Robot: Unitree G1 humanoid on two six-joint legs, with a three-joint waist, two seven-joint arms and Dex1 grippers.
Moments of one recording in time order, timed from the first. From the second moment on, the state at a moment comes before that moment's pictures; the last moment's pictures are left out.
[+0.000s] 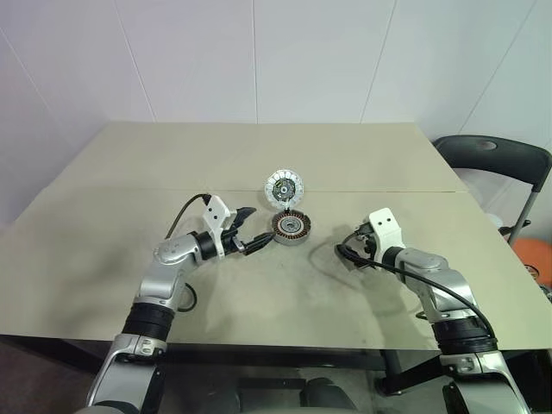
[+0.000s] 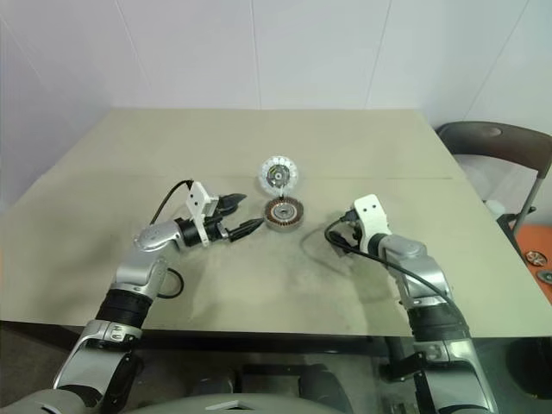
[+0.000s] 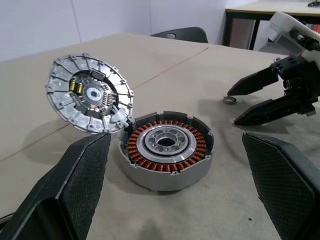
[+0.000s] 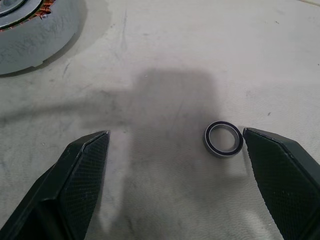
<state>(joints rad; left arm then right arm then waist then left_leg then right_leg) -0.44 0.29 -0.06 0.31 -0.25 0.09 -0.89 -0.34 -0.45 0.01 0.10 0.16 0.71 0.46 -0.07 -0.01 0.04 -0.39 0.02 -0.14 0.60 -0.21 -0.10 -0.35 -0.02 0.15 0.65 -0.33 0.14</state>
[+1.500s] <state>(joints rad) -0.44 0.29 -0.08 0.32 -0.21 0.08 -0.90 -0.36 -0.44 0.03 0.10 0.14 0.74 0.48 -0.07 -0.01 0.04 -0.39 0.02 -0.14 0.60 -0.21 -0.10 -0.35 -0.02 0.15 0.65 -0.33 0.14</state>
